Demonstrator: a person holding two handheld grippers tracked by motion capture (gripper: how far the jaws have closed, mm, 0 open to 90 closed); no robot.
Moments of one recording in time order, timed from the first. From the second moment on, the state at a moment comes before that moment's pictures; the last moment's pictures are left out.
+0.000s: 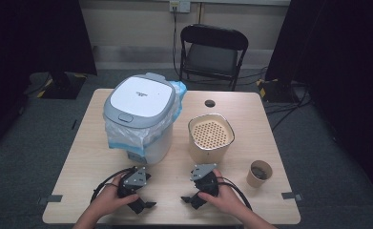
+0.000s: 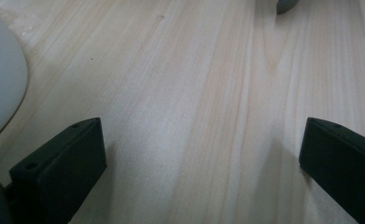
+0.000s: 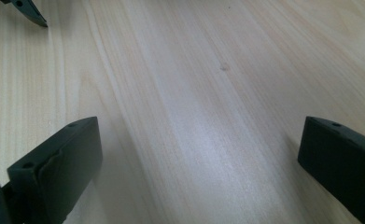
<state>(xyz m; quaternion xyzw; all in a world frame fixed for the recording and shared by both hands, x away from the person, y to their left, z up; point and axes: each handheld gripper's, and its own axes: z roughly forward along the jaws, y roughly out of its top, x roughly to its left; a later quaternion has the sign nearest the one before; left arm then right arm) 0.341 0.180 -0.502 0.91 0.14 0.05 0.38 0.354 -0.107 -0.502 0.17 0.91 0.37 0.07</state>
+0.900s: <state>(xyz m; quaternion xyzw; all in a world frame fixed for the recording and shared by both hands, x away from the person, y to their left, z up) 0.322 0.210 -0.435 0.88 0.21 0.04 0.42 0.354 -0.107 -0.502 0.17 0.91 0.37 0.07</state>
